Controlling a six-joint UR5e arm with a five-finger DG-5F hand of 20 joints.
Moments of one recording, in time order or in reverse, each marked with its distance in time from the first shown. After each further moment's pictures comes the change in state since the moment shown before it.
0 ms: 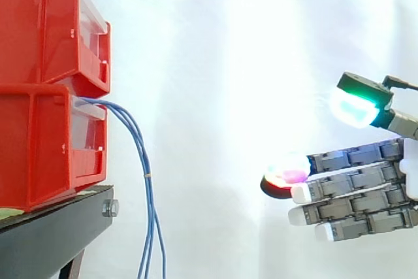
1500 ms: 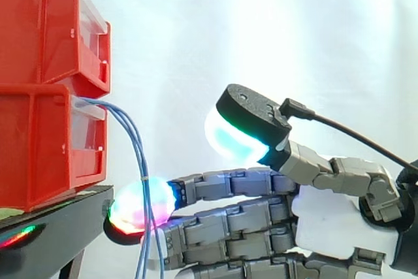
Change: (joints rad) arm 0.068 -0.309 0.362 0.088 -0.130 -0.214
